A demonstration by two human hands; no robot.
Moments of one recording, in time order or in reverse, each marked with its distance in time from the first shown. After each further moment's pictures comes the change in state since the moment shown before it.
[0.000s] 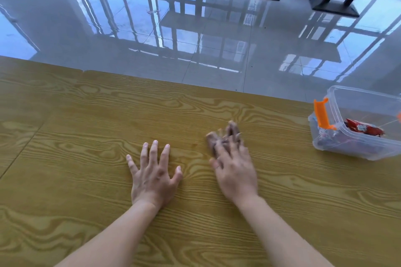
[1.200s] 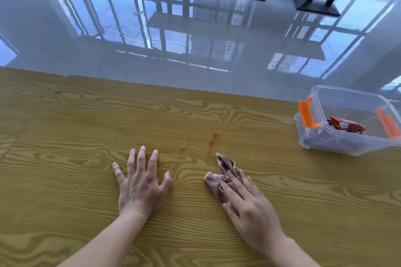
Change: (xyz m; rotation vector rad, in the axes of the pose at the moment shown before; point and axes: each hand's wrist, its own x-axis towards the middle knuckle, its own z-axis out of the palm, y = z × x) left_hand 0.000 0.000 -0.002 -0.001 -0.009 0.015; right_hand -0.084 0.059 -0.005 0.072 -0.036 -0.257
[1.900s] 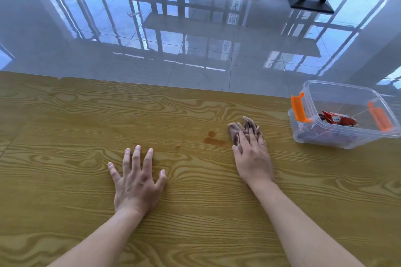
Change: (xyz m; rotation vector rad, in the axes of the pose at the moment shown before) left_hand 0.001 0.000 0.001 0.014 0.005 -0.004; right_hand 0.093 0.040 -0.025 -0.011 0.067 0.553
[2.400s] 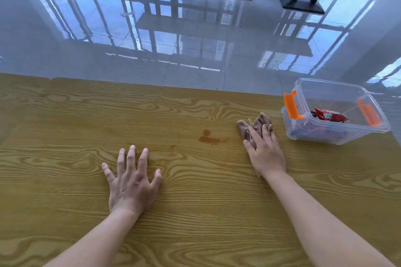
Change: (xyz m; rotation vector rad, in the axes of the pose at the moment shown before) left_hand 0.001 0.000 0.003 0.011 0.007 0.008; right_hand 0.012 0.045 -0.017 0.024 -0.053 0.074
